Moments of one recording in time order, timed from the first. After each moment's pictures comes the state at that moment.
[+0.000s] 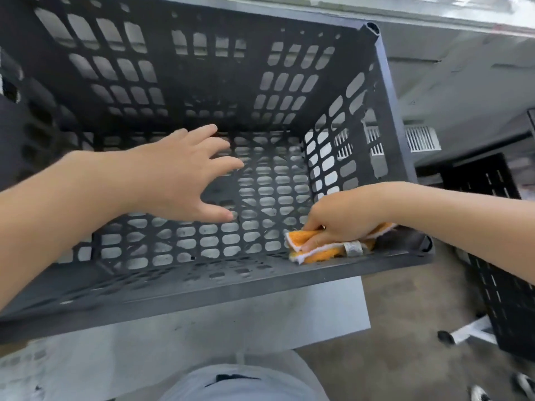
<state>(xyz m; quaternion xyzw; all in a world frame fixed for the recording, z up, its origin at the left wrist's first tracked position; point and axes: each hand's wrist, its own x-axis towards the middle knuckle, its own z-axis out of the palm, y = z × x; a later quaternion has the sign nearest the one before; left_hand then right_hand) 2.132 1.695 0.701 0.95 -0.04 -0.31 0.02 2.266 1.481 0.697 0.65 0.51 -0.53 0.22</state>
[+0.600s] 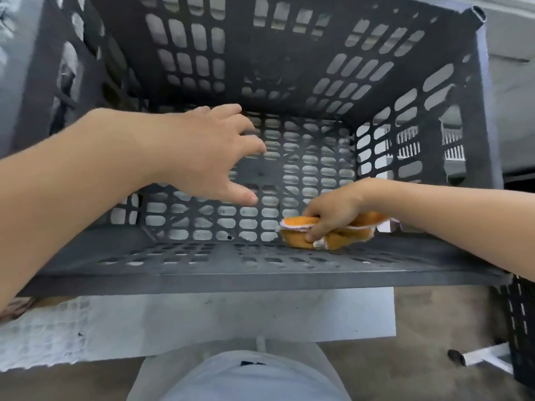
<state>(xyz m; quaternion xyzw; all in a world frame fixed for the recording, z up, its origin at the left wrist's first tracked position) 2.101 1.725 0.705 0.94 0.00 -0.33 0.06 2.253 1.537 0.608 0.60 0.45 -0.62 0.23</state>
